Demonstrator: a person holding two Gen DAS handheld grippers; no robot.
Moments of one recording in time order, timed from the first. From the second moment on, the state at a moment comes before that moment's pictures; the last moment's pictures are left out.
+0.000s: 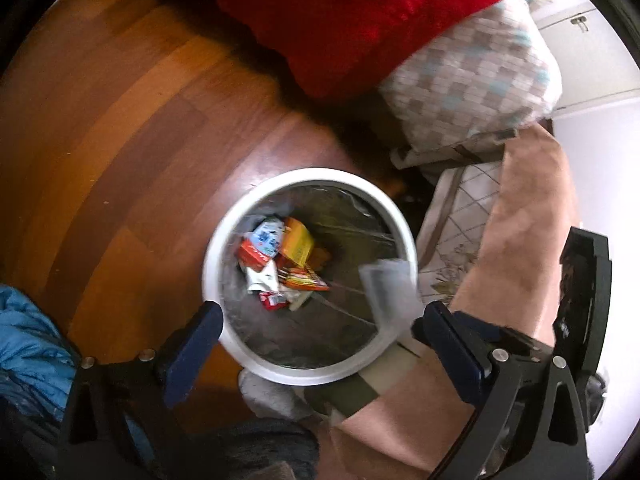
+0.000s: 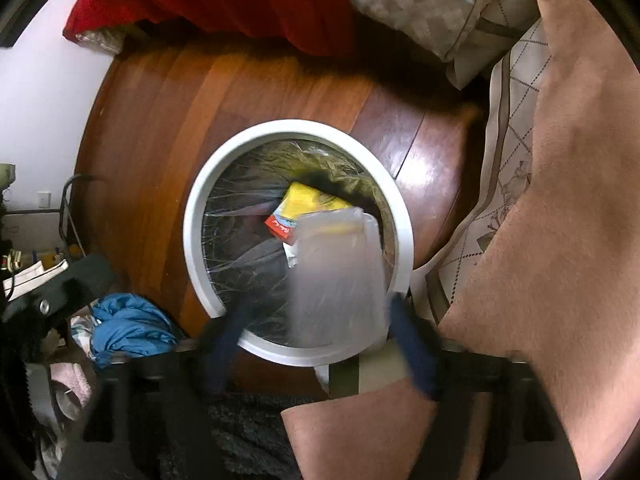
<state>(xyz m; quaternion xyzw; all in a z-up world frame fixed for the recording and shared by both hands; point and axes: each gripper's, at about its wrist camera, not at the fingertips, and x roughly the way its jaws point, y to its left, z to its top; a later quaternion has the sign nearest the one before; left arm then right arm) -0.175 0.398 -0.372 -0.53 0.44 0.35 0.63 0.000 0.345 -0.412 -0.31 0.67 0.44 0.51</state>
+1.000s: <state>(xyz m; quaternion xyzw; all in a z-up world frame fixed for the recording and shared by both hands) -0.221 0.264 -0.180 -0.37 0.40 0.45 0.70 -0.024 0.233 -0.195 -0.25 0.58 0.54 0.56</state>
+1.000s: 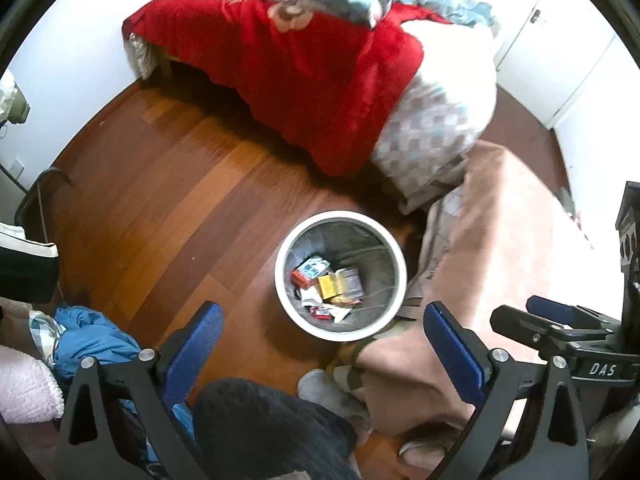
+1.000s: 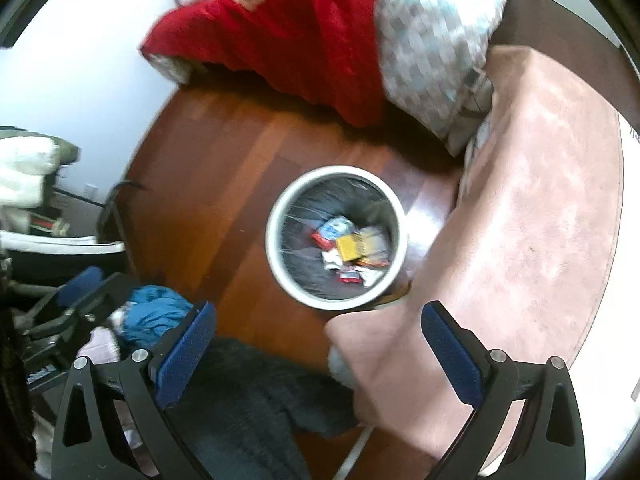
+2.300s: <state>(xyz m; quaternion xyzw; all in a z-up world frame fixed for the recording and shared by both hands) -0.238 0.219 -0.084 -0.39 0.36 0.39 0.75 -0.038 0.190 -0.078 -0.25 0.54 0.60 0.53</state>
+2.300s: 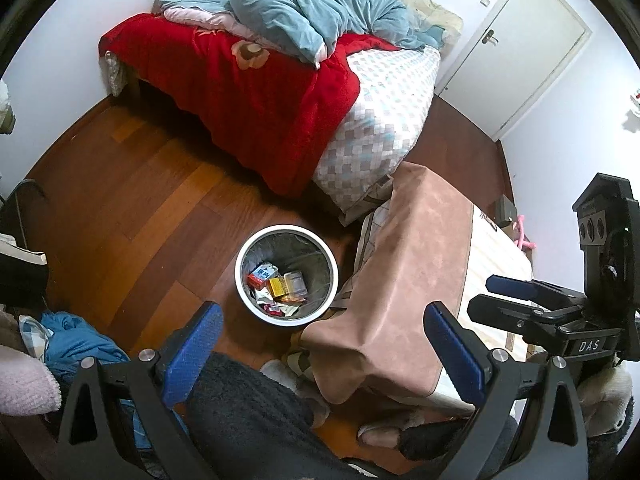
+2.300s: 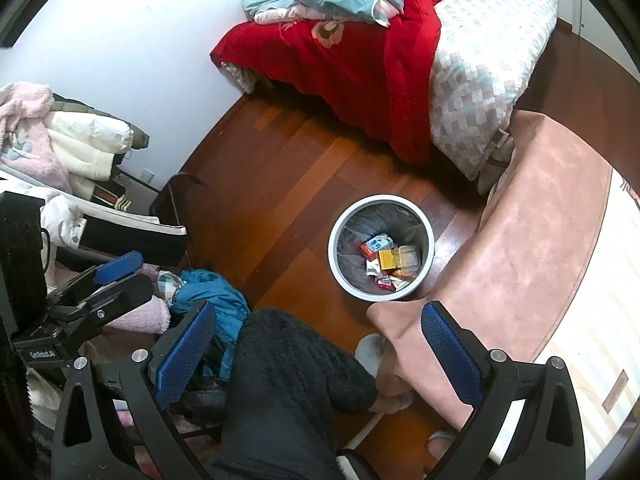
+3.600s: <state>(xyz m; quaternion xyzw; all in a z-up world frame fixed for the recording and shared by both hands) -0.239 0.220 -0.099 -0.40 0.36 0.39 0.75 -0.043 0.189 -0.083 -0.26 0.55 0.61 0.51</state>
